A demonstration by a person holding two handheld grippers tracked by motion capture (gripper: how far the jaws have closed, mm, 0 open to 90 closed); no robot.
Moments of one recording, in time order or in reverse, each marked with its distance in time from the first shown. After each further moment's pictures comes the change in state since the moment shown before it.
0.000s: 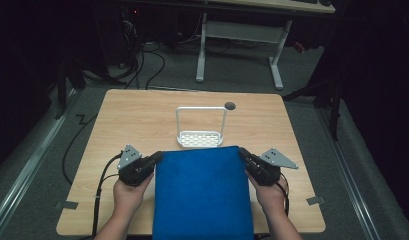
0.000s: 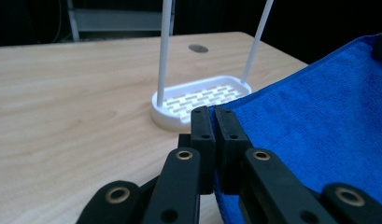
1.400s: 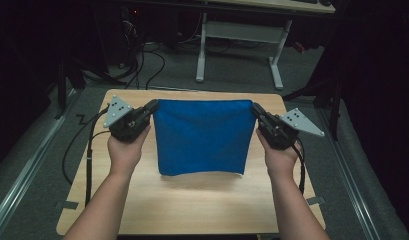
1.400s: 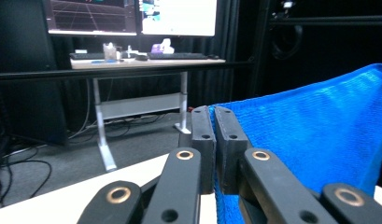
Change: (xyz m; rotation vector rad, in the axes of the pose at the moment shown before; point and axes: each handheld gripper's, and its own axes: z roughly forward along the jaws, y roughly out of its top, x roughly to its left) left arm 0.016 0.128 0.002 -0.257 0.057 0.119; right arm -0.027 0.111 -0.003 -0.266 -0.043 -0.015
